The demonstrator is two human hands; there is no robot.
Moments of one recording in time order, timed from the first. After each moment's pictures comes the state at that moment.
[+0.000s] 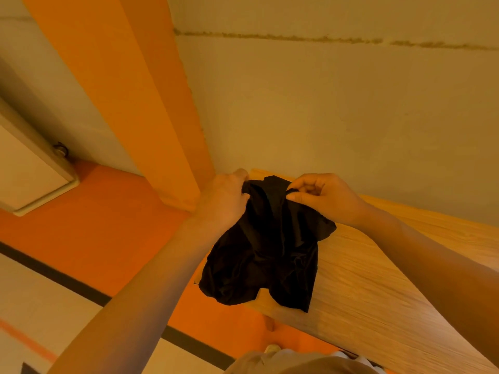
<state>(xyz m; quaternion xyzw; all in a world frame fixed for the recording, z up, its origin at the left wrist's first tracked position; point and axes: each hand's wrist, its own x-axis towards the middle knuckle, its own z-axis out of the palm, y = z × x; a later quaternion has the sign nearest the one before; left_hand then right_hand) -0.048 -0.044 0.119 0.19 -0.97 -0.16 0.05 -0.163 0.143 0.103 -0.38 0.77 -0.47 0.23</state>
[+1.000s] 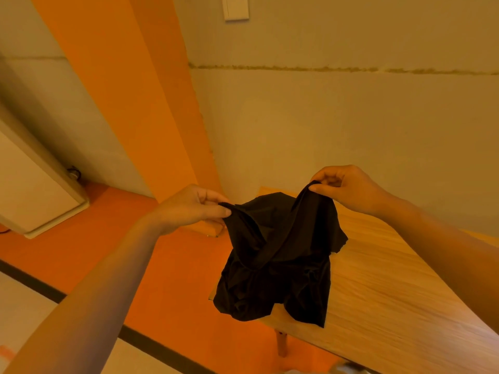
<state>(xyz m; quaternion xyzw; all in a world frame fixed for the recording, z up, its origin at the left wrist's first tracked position) 0.006 -0.122 0.162 0.15 -0.83 -0.52 -0.10 -0.181 0.143 0.136 -0.35 0.83 -0.41 0.15</state>
